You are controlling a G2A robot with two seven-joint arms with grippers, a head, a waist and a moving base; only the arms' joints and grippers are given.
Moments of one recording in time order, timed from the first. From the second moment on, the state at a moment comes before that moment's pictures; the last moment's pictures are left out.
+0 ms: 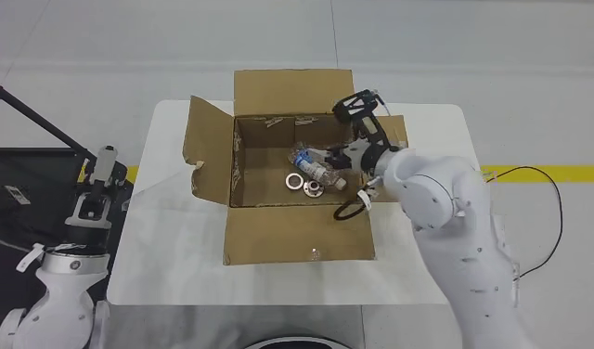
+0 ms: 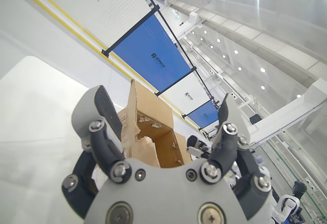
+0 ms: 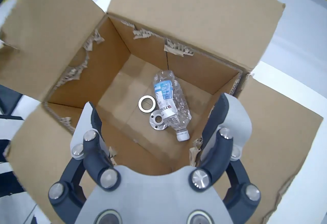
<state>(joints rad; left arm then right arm) 1.82 -1.29 -1.90 -2.29 0.17 -0.08 -0.12 -0.87 -1.33 1.23 -1.88 -0.90 -0.03 1.09</state>
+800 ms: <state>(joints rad) 1.64 -1.28 -1.66 -2.17 0.33 0.00 -0.30 -0.99 -1.30 1.49 -2.03 -0.61 -0.09 1.17</state>
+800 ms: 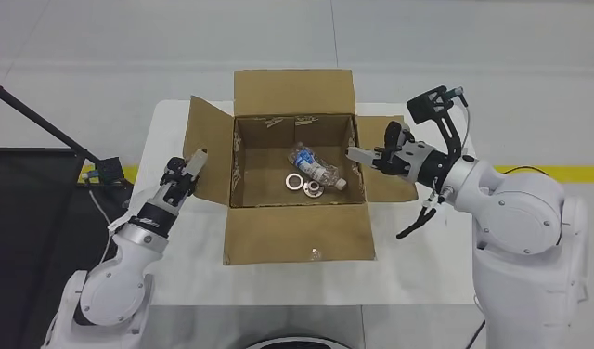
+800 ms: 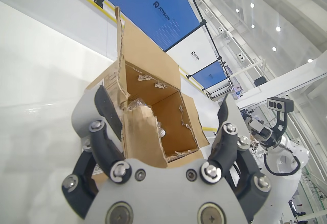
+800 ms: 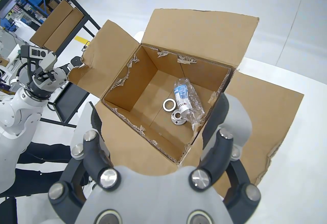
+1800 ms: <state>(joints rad) 1.48 -1.29 -1.39 -2.08 0.44 0.12 -0.34 -0.88 -1.20 1.68 -1.38 -0.31 -0.11 1.36</state>
